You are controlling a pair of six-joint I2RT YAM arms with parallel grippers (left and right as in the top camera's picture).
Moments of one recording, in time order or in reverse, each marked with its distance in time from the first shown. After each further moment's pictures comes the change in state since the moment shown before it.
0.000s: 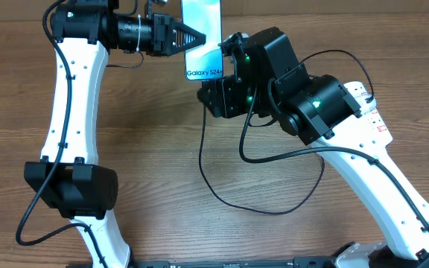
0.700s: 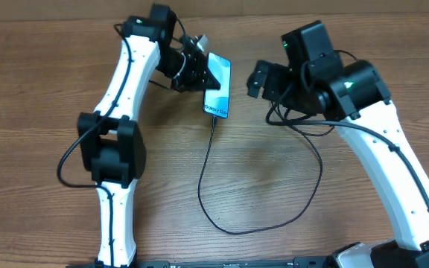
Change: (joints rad) left arm -0.134 0.342 0.000 -0.134 -0.362 -0.064; right arm -0.198 0.000 0.000 -0.237 0.213 0.296
